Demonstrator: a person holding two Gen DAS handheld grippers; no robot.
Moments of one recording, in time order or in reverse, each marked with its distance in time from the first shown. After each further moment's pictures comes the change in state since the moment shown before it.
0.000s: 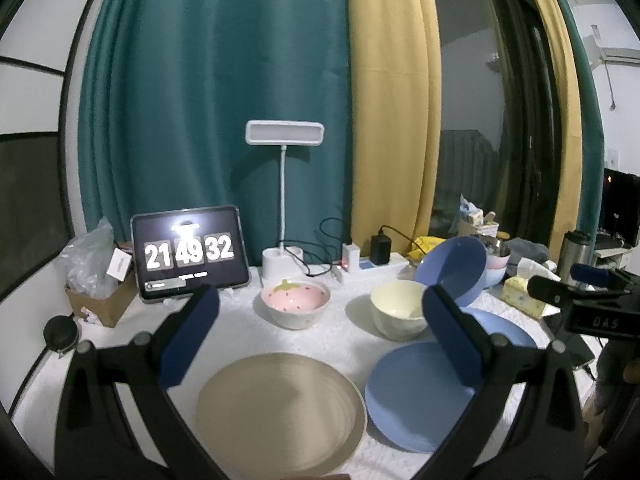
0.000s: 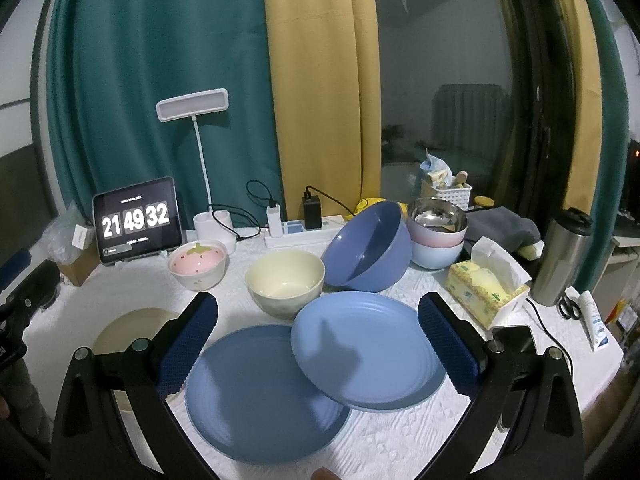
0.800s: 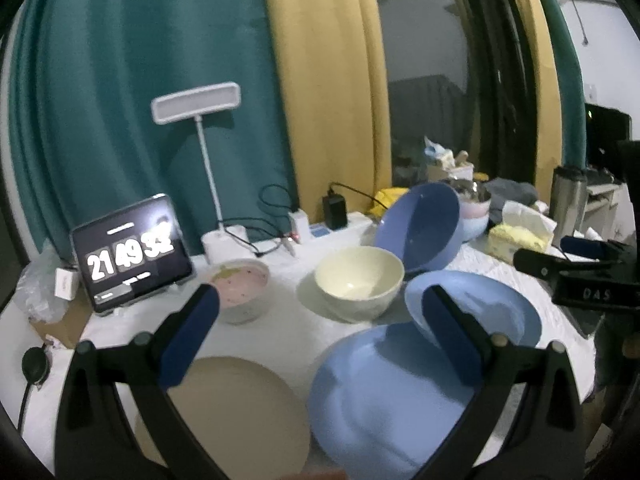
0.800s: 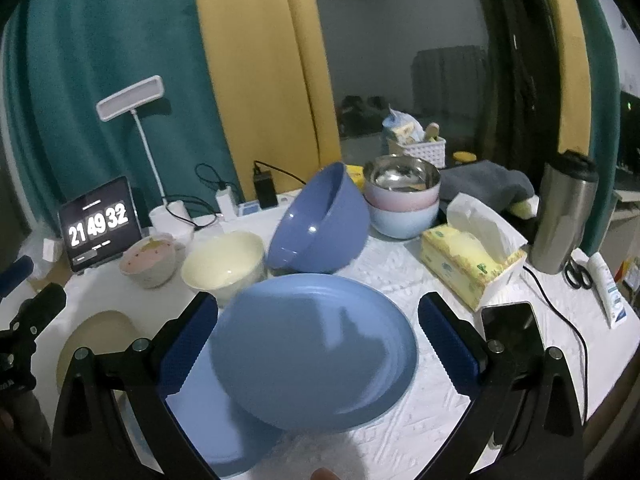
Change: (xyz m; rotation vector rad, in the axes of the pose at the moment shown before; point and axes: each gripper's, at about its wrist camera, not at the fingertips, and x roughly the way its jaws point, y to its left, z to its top) left arm 0.080 -0.091 -0.007 0.166 0.153 -0.074; right arm 0.058 -0.079 -0.016 0.128 0.099 -0.019
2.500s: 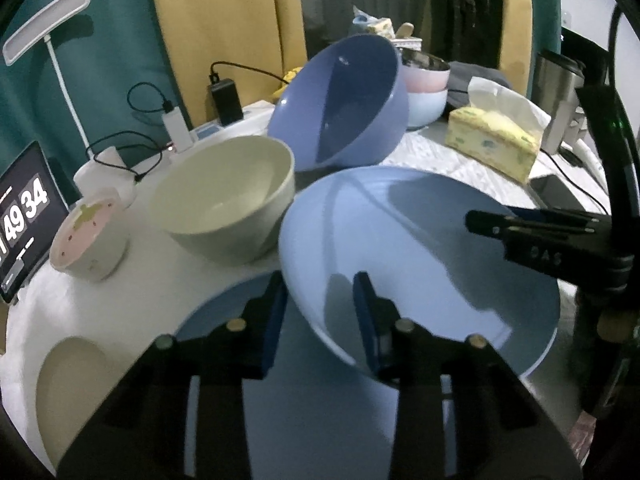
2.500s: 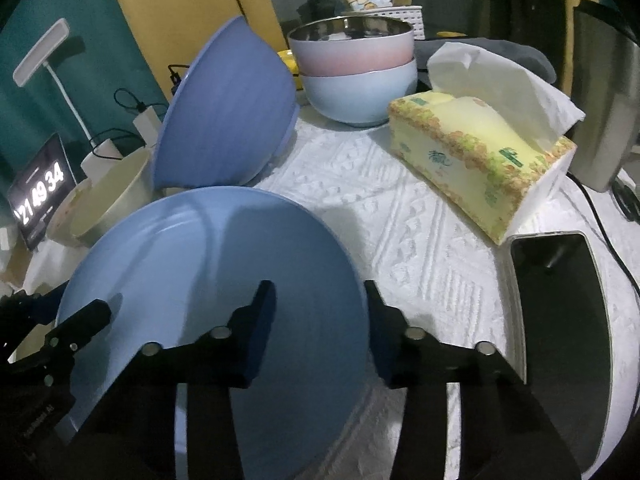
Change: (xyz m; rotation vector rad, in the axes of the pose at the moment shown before) left arm 0.130 -0.086 -0.035 0.094 0.368 -0.199; right arm 0.110 -0.070 -0.040 0.101 0.300 -0.020
